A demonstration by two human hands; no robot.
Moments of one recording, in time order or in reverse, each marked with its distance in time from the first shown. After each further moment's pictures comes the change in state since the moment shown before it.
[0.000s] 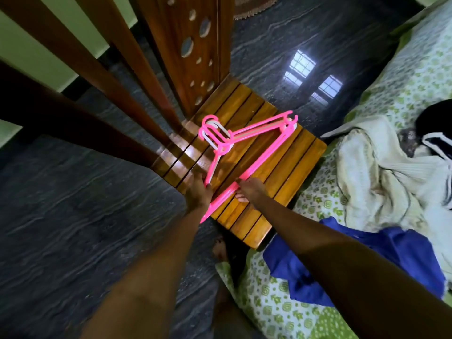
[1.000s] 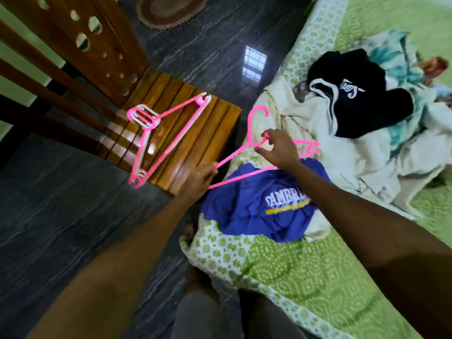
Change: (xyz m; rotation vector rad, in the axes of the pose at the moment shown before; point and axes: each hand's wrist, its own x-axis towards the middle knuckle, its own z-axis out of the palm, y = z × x) left_hand -0.189 0.104 0.084 -0.083 -0.079 0.925; right_hand -0.098 0.117 -0.304 -0.632 0.487 -0.858
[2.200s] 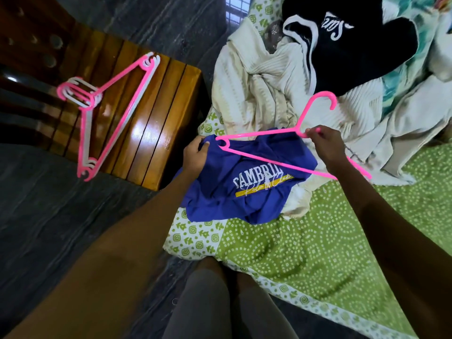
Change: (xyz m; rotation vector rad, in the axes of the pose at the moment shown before) left_hand 0.045 0.011 0.133 -0.182 -0.100 -0.625; right_hand -0.059 0.187 -0.040 0.483 0.067 0.614
